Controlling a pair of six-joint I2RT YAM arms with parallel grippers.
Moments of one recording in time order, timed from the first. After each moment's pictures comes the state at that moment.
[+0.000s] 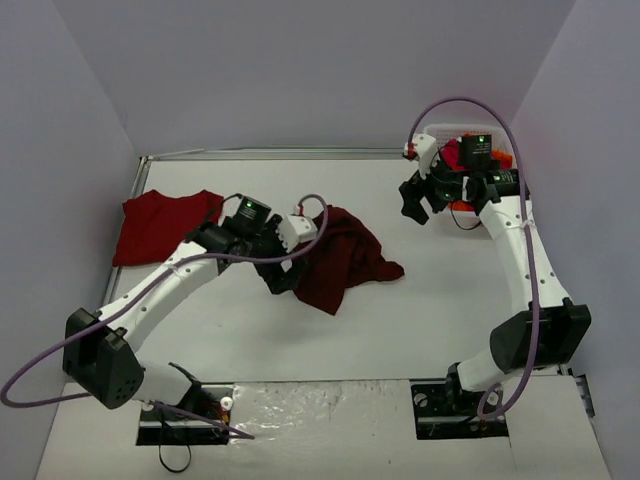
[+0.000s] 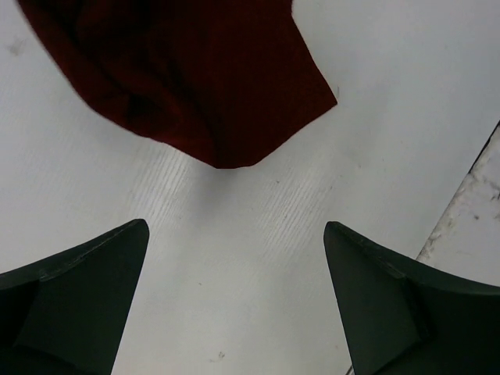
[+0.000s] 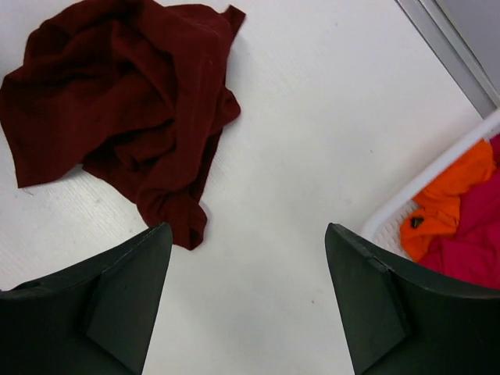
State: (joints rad) left arm -0.49 1.37 1.20 -0.74 0.45 0.35; right arm 0.13 1.52 1.57 -0.87 -0.50 -0.65
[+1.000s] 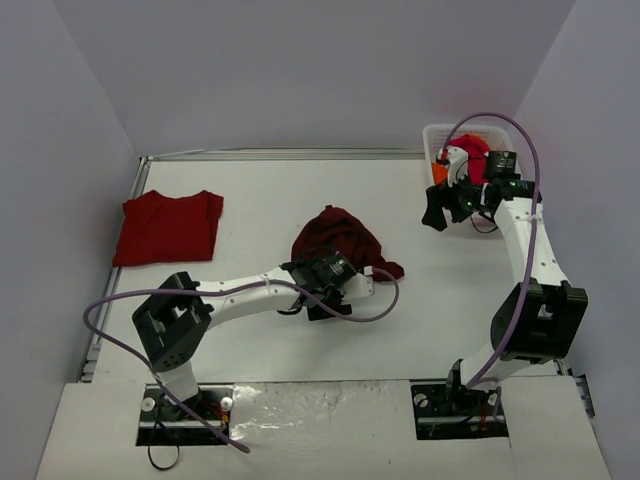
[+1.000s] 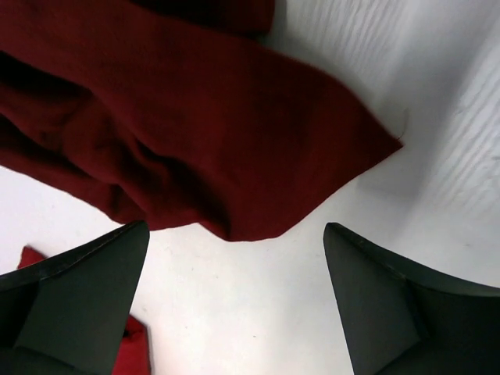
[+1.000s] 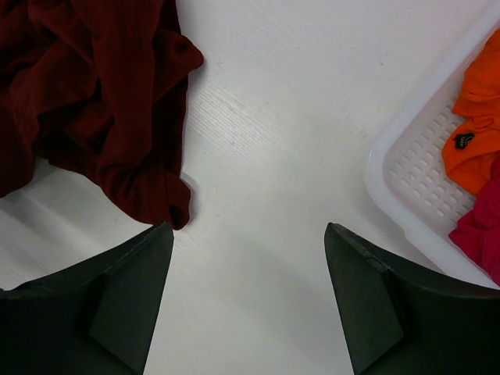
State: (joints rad) left arm -1.02 1.72 1.18 -0.52 -0.29 0.50; right arm -0.13 1.56 1.40 -0.77 -0.59 -0.56
